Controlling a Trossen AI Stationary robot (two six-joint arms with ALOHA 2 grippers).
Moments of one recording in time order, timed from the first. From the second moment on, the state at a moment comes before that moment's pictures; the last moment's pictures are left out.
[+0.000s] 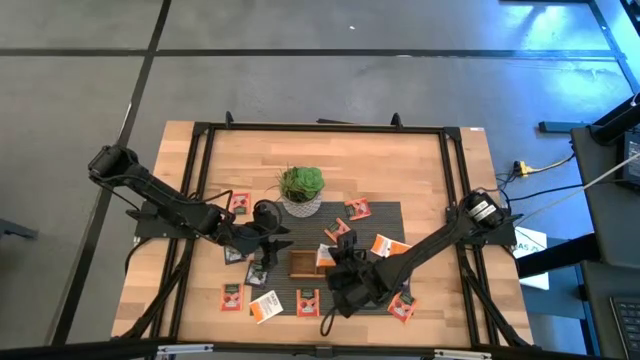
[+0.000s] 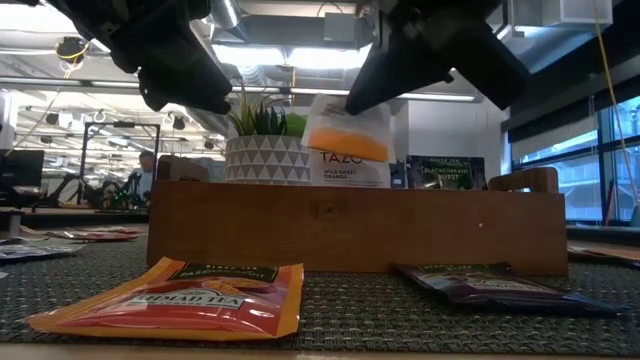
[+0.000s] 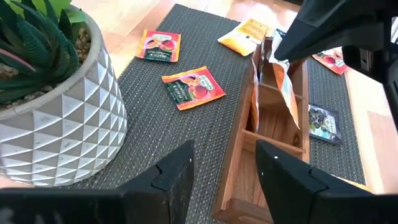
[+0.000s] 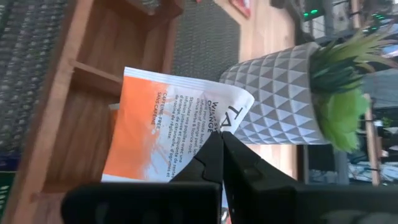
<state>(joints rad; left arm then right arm) -0.43 1.28 0.66 -0.05 -0.50 -0.60 0.56 2.01 1.50 -0.69 0.88 0.02</state>
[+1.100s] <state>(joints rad) -0.43 1.28 0.66 -0.05 -0.50 -0.60 0.55 2.01 1.50 -0.71 0.86 0.05</state>
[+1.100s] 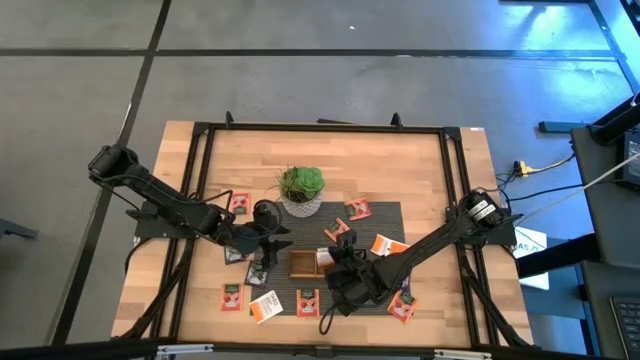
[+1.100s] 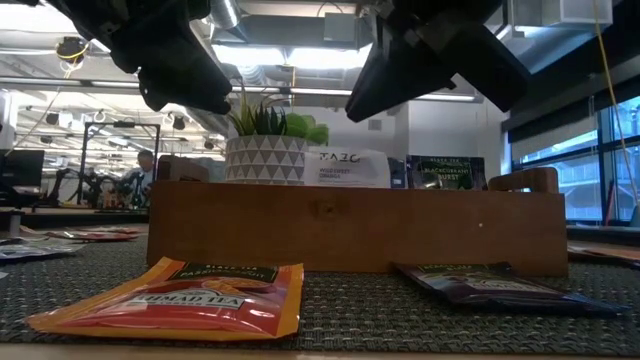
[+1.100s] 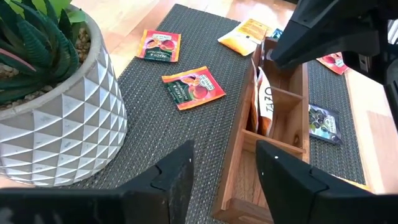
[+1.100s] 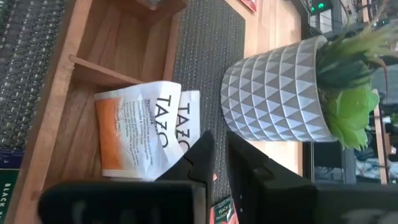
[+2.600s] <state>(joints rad) -0.41 1.53 0.66 0.59 -0.39 -0.35 0.56 1.18 0.73 -0.38 0.60 0.26</state>
